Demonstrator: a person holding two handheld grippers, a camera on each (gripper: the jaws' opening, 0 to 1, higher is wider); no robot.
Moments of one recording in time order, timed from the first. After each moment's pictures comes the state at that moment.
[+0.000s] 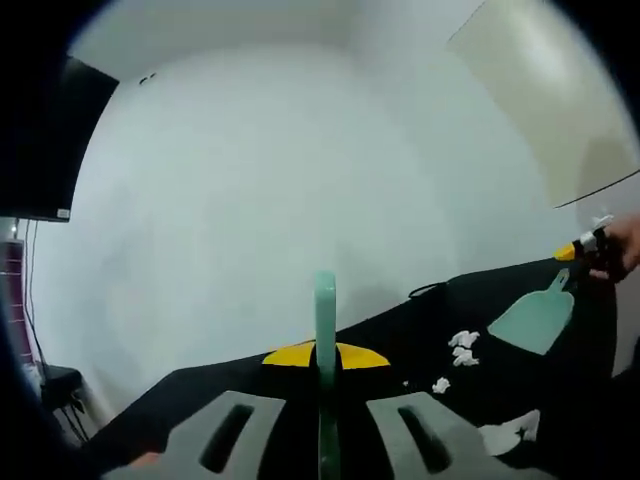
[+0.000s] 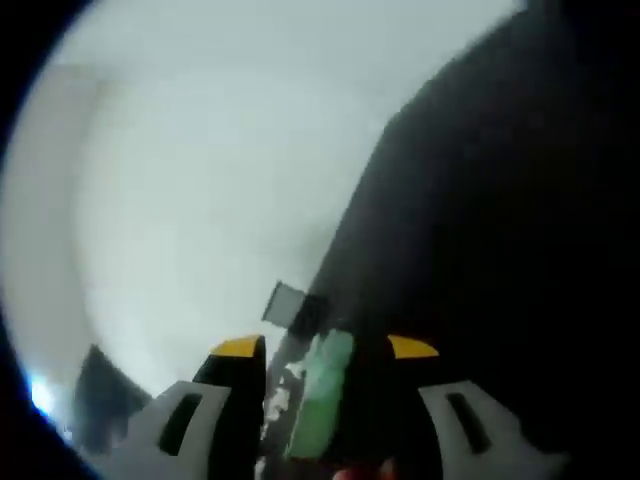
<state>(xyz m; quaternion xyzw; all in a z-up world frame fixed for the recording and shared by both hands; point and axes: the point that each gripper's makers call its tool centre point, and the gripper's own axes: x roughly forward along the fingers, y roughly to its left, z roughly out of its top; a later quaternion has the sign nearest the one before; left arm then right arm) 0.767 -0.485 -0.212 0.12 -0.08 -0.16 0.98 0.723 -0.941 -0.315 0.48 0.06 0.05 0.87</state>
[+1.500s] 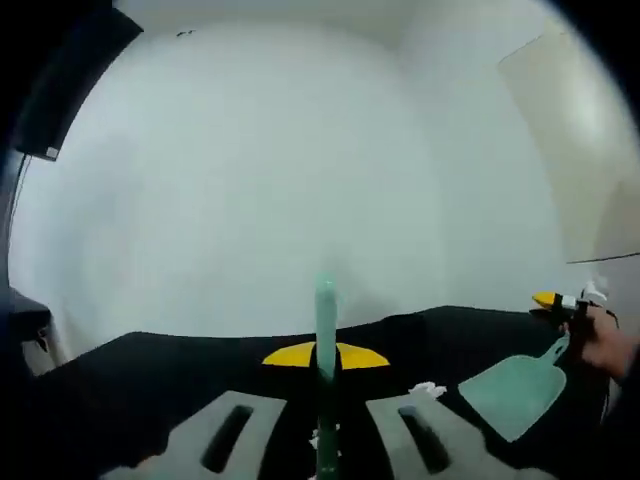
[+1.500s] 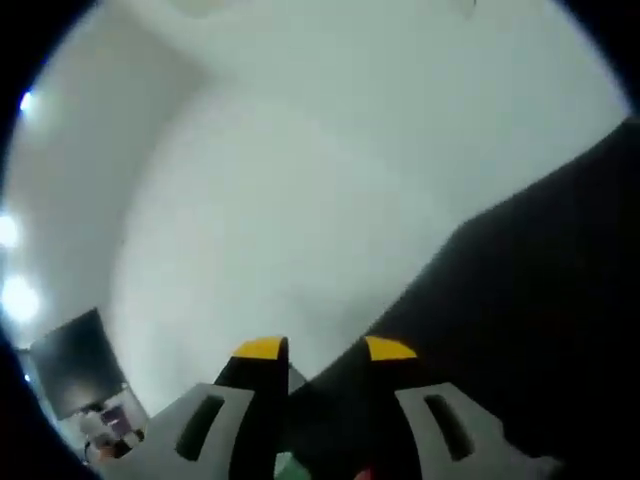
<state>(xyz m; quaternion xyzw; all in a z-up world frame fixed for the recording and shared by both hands) 0.799 -0.573 -0.201 0.02 -0.06 -0.17 0.98 0.798 -0.982 -0.265 0.40 -0.11 0.12 0.90</state>
